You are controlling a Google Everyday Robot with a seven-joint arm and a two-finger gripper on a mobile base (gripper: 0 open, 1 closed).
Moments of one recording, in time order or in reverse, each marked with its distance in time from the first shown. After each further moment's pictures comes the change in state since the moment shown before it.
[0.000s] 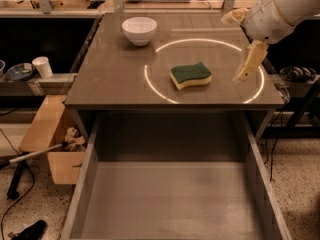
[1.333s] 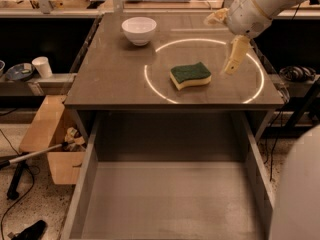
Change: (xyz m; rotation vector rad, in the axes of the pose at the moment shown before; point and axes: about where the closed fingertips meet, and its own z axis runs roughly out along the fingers) arm -0.013 -0.023 0.034 -0.114 -0.027 -0.025
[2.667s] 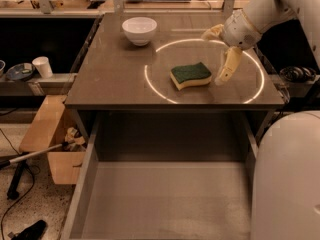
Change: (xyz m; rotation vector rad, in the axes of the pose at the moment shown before) arm 0.027 -0.007 0.043 -0.081 -0.073 0.094
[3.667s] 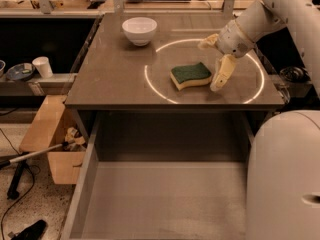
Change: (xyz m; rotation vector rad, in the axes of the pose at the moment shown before) arm 0.017 -0.003 0.027 -0.033 -0.008 0.042
